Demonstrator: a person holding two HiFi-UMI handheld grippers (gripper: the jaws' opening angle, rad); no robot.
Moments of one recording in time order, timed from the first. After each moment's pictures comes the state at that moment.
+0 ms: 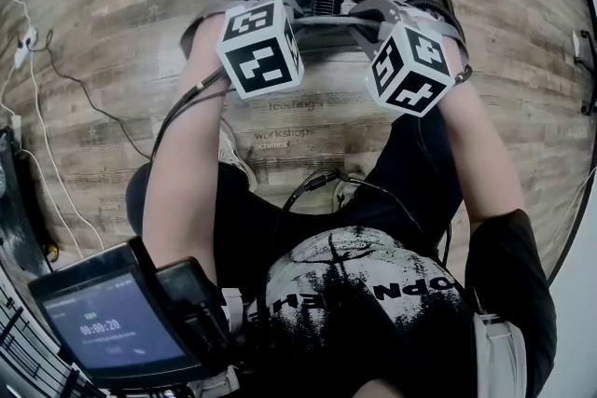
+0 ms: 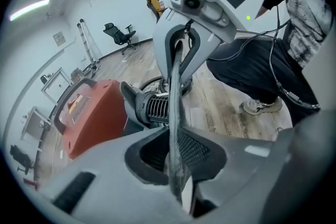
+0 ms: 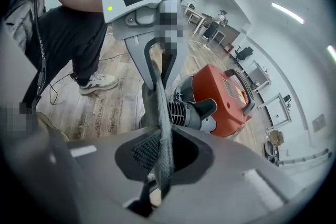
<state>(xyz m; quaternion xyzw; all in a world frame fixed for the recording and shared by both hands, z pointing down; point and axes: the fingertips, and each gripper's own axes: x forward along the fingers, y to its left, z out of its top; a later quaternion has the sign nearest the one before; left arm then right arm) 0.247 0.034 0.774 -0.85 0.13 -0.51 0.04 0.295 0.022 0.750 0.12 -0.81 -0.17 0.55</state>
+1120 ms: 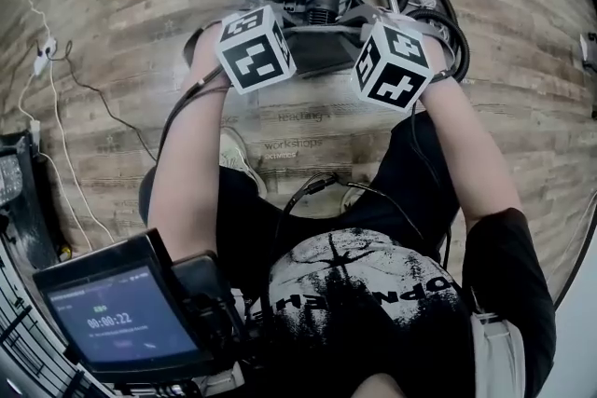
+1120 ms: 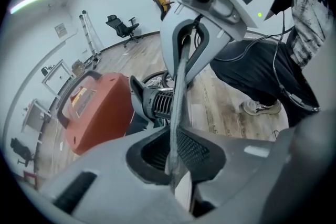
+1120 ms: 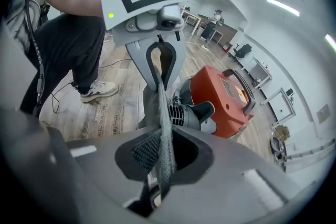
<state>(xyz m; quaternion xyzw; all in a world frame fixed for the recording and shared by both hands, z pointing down) 0.231 0.022 0.778 -0.83 0.14 -0.53 0.01 0.282 0.017 0.751 0.12 -0.83 -0.14 0.53</state>
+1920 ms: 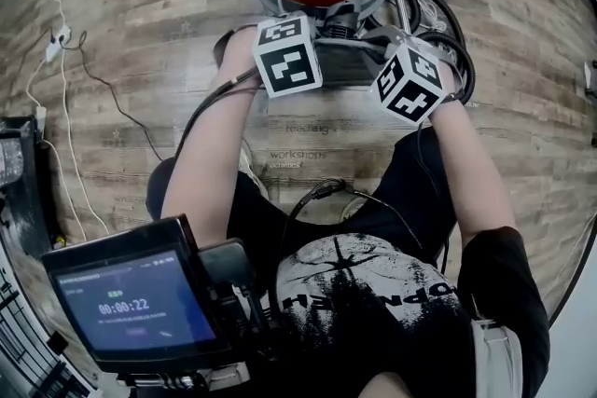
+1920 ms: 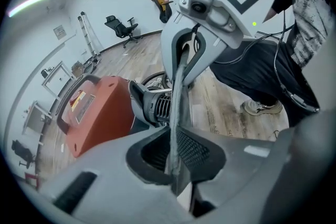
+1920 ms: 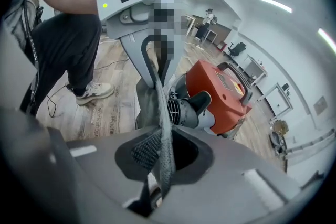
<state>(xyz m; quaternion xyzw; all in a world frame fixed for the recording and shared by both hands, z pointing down) 0.246 0.016 0.778 -0.83 0.14 -0.53 0.01 0.296 0.006 0.766 0.14 -0.83 -0.12 0.52</state>
